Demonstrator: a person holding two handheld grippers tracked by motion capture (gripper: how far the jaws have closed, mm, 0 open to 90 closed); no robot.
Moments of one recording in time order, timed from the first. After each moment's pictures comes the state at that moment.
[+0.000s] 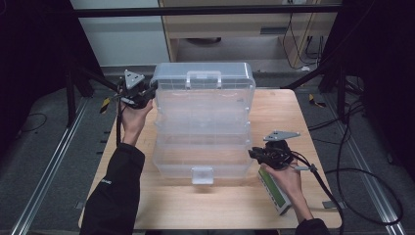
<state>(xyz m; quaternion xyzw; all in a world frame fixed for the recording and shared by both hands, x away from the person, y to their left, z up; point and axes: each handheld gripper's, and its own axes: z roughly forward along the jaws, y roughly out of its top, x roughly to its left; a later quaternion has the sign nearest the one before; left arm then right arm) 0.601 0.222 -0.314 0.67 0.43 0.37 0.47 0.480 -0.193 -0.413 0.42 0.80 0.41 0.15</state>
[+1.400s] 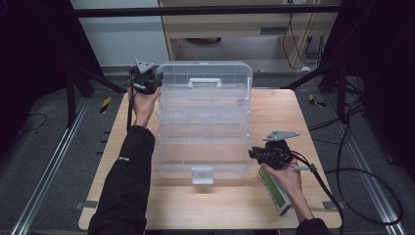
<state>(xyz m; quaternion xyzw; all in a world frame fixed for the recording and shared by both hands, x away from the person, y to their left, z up) 0.667 0.209 -0.324 0.67 0.47 0.37 0.44 0.481 -0.192 -0.413 0.41 0.80 0.41 0.15</state>
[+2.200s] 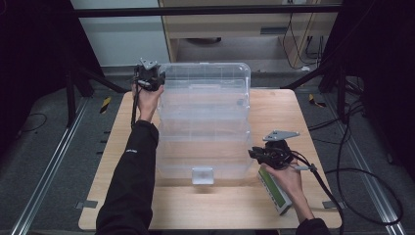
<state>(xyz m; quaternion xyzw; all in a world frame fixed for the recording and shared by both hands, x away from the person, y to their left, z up) 0.694 0.206 -0.338 0.68 0.48 0.37 0.42 0.481 -0.192 -0.412 0.41 0.80 0.40 0.15</state>
